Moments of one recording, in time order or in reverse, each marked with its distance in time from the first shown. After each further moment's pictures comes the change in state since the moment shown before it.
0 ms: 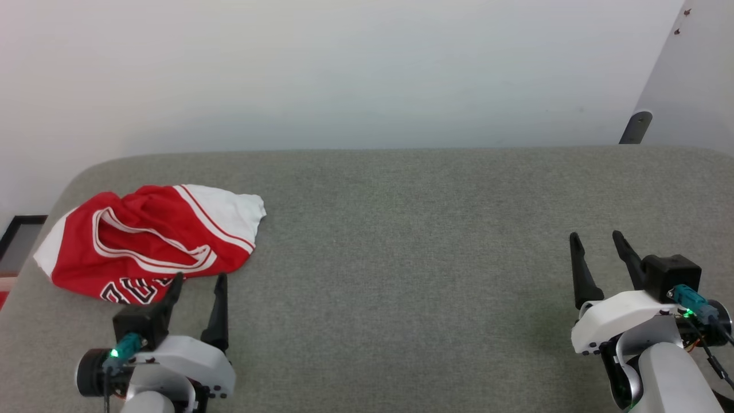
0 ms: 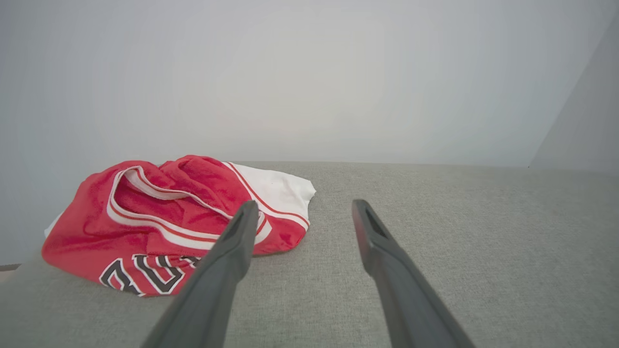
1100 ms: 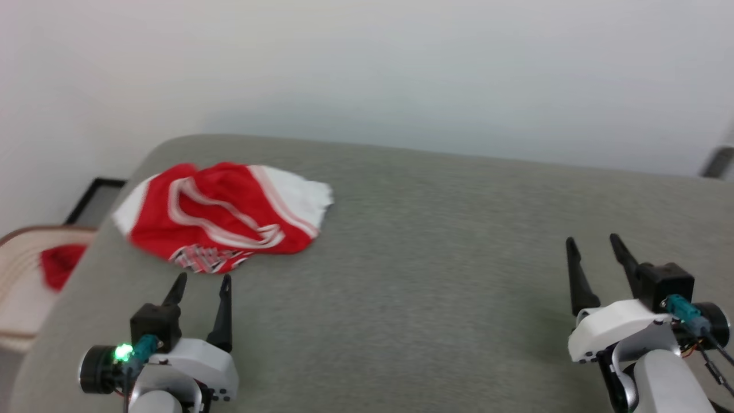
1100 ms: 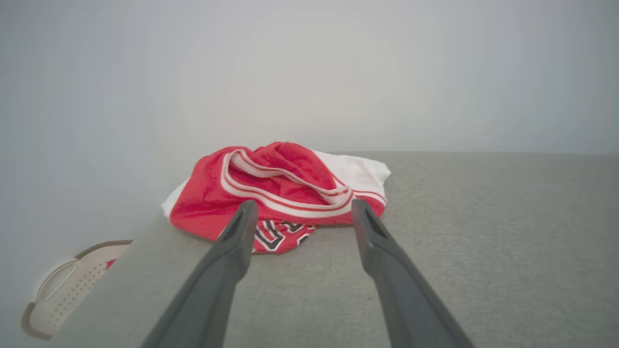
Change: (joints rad) left arm -0.031 -0.014 0.007 0.079 0.128 -0.007 -0.043; right arm 0.018 0.002 0.002 -0.014 -0.059 0.000 -0.041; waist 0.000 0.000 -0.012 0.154
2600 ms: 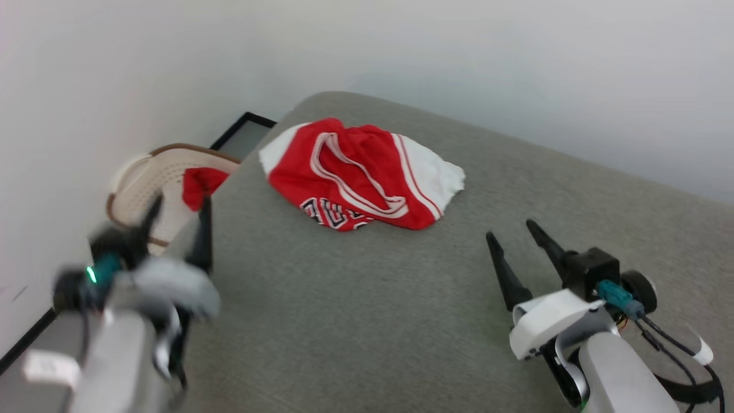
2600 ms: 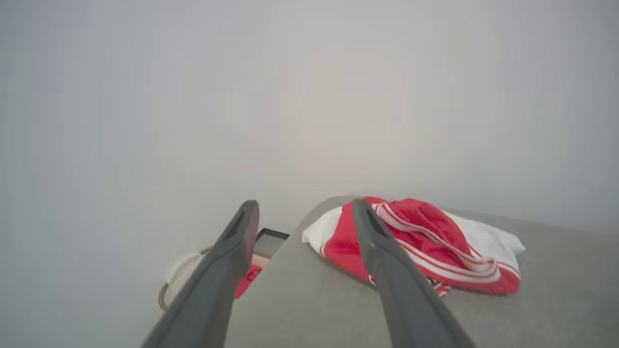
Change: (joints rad) left arm -0.151 0.004 0.063 -0.049 -0.030 -0.059 0.067; right arm -0.058 -0.018 0.305 0.010 0.135 0.000 -0.002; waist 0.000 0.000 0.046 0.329
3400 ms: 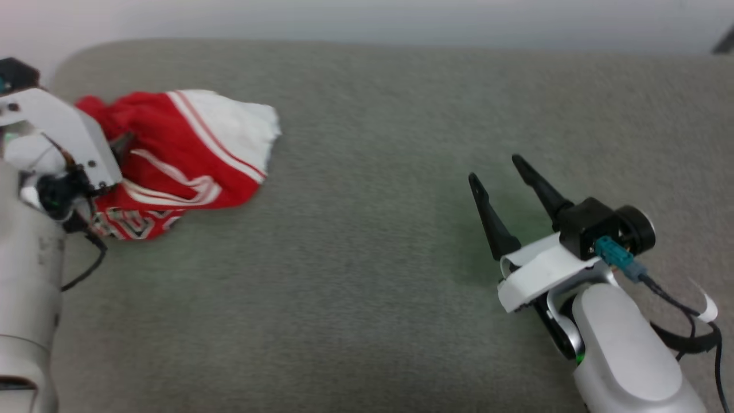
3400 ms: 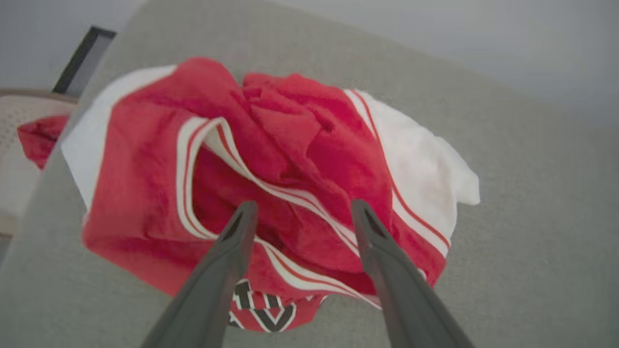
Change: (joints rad) left arm -0.688 0.190 -0.101 0.676 -0.348 -0.071 0.658; right arm -0.110 -0.009 0.059 -0.113 -0.023 0.000 0.000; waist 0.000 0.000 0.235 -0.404
